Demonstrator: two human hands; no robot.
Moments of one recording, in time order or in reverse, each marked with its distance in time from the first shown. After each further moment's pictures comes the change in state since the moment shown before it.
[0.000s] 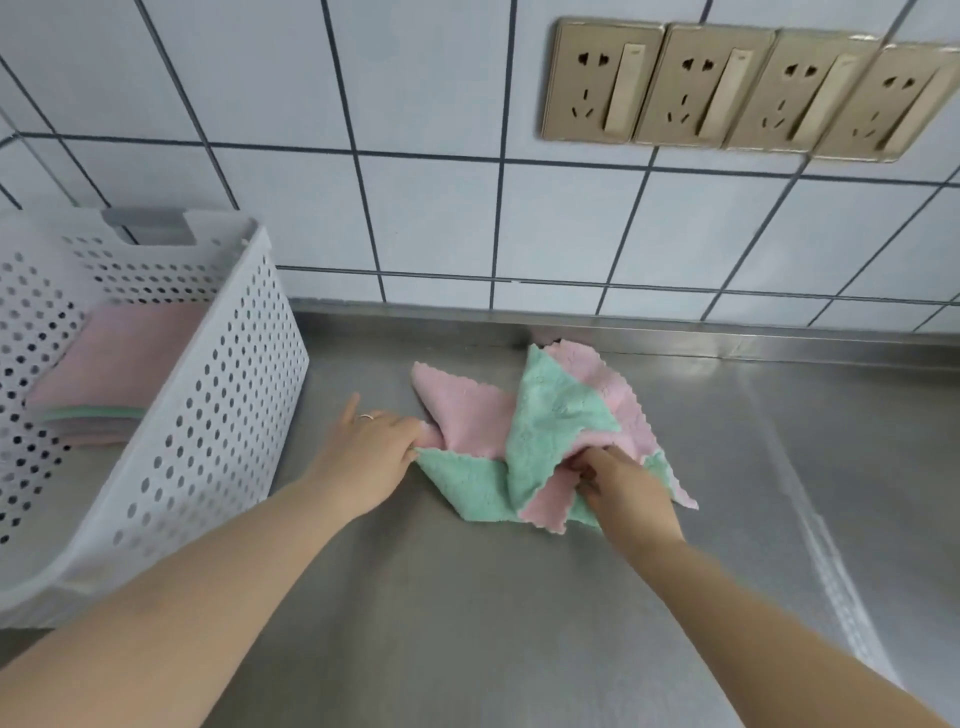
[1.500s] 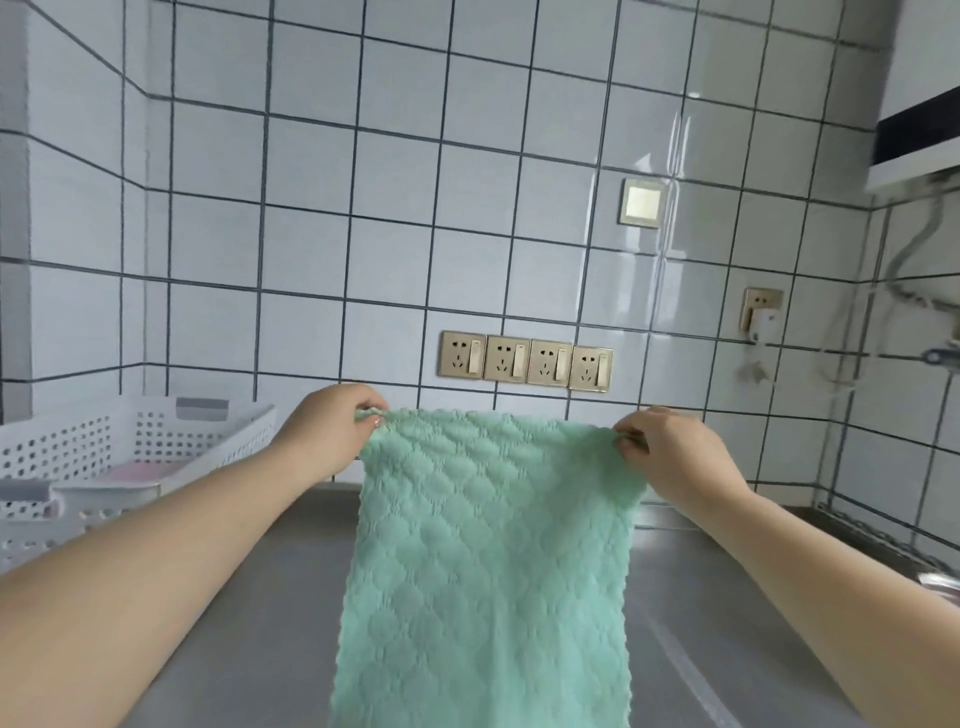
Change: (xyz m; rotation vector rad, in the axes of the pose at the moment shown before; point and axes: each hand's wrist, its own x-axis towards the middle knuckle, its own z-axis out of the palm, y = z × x) left_hand -0.146 0.089 -0.140 -0.515 0.818 0.046; right_hand -0.201 0.005 -0.202 -0.245 0.810 -0.197
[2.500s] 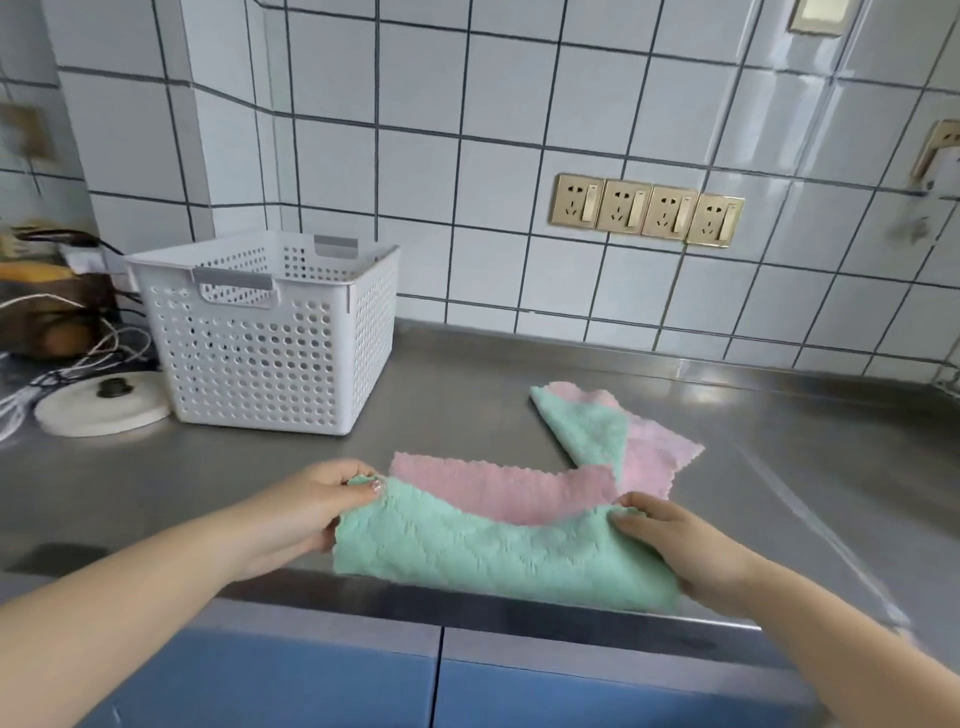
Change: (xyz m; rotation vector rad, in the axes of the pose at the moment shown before) left_hand -0.253 -0.110 -0.037 -0.718 -0.536 -0.722; right_hand -0.210 -0.096 0.085 1.005 -0.896 0.524
